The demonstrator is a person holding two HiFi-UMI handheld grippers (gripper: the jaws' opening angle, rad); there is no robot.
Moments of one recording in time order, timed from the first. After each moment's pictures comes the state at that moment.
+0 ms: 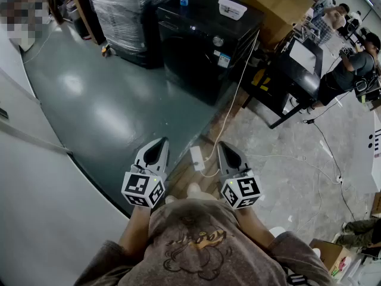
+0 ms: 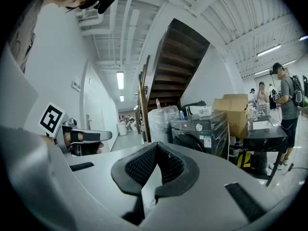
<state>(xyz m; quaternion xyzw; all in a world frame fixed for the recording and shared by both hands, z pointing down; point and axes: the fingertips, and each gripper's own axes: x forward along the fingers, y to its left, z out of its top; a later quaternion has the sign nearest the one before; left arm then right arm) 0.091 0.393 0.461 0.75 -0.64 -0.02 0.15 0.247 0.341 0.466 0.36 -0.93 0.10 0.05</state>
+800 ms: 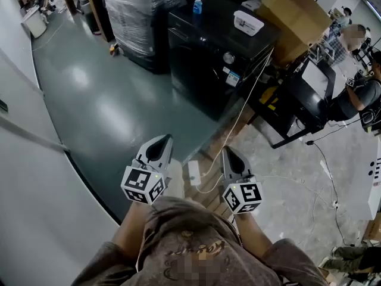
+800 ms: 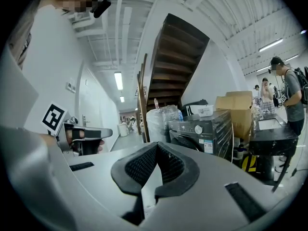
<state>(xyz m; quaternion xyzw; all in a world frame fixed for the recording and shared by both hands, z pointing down) 0.076 0.289 0.466 0.74 -0.65 -0.02 0.14 0.239 0.237 0.481 0.35 -0.93 0.11 0.05</state>
